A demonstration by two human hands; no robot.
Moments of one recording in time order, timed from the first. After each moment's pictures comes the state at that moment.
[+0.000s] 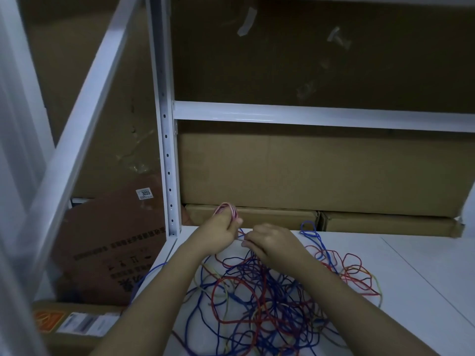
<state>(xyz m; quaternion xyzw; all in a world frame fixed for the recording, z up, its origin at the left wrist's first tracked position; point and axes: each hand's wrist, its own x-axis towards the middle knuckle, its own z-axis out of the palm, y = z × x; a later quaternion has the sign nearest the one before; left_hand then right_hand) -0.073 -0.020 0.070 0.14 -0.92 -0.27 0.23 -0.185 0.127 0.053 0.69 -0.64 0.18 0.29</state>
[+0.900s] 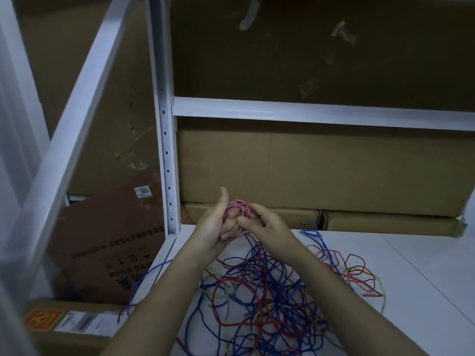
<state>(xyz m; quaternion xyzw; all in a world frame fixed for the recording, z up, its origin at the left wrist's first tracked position) -0.055 0.020 0.098 0.06 -0.57 -0.77 0.28 -0.157 0.120 0.090 0.54 -0.59 0.57 -0.18</state>
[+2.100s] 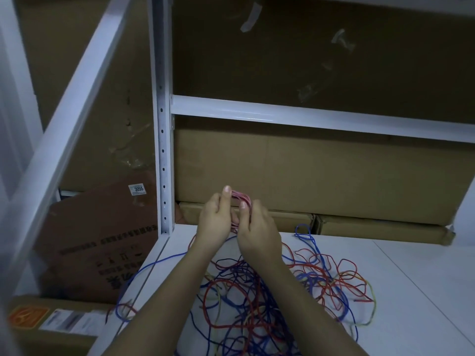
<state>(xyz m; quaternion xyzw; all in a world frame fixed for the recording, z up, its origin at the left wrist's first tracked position) -0.078 0.022 0.098 0.21 -0.70 -0.53 0.44 -0.133 0.100 0.079 0.42 -0.77 0.46 0.13</state>
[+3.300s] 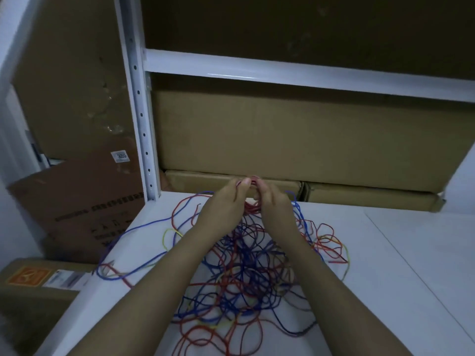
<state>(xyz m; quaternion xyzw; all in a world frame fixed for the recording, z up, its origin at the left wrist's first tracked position) -0.101 0.080 0.078 0.19 -0.85 -0.38 0.31 -0.198 0.159 0.061 0.44 -0.71 0.55 -0.06</state>
